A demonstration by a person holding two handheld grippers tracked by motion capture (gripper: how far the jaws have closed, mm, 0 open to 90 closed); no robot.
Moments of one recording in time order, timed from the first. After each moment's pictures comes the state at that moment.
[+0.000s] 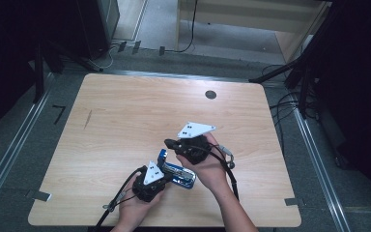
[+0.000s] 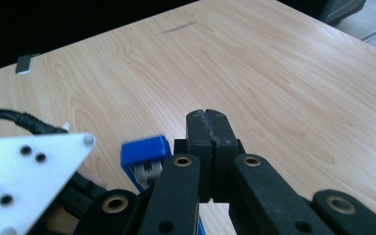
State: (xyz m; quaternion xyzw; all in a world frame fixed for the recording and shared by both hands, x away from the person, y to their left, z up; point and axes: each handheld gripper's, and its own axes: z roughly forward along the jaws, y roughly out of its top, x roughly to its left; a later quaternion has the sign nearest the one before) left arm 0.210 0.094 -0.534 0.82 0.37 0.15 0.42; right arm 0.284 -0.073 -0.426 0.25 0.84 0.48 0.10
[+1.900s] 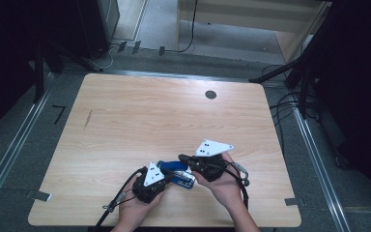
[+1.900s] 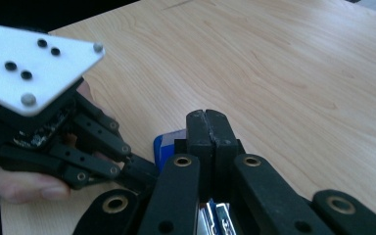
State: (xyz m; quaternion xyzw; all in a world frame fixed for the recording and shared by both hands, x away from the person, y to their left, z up) left arm 0.207 0.094 -0.534 0.83 0.36 0.15 0.41; right arm 0.253 -0.119 -0.459 0.27 0.83 0.48 0.09
